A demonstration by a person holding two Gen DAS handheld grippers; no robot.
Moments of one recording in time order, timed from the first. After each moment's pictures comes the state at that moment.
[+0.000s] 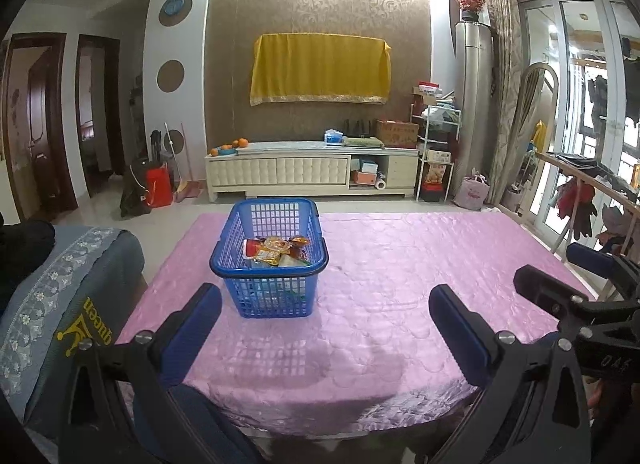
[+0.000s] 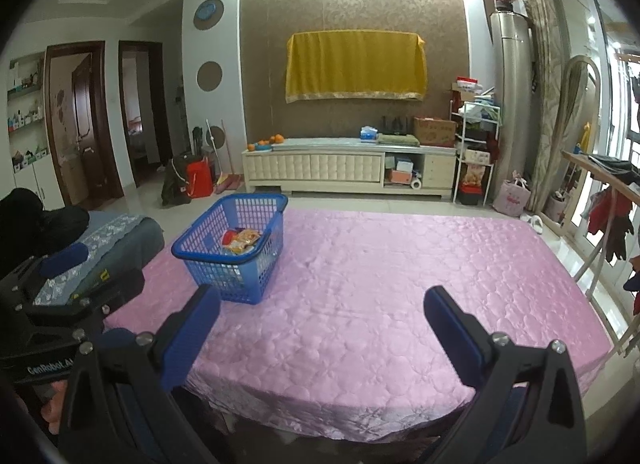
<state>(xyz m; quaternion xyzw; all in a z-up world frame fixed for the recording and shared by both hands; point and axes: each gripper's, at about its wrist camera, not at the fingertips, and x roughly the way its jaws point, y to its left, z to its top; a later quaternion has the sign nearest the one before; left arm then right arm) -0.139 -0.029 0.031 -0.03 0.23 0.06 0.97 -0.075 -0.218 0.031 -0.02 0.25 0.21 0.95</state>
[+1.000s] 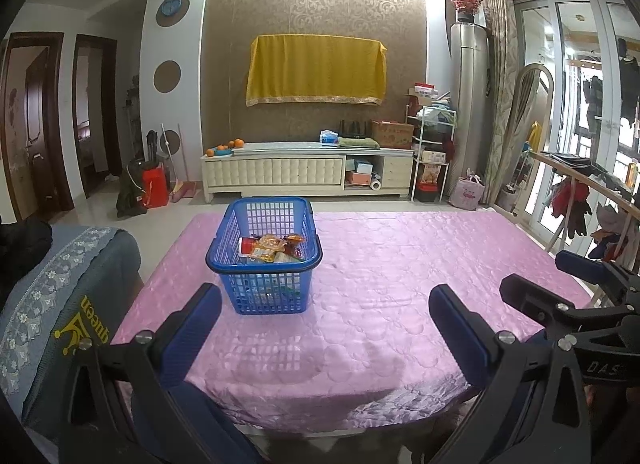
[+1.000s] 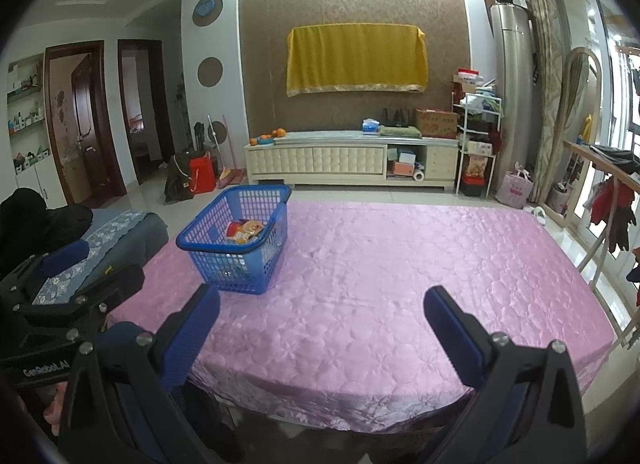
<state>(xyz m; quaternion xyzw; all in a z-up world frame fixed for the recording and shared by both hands) -0.150 -0.033 0.029 -0.03 0.23 0.05 0.97 -0.083 -0.217 0.029 -0.02 0.26 0.21 0.94</state>
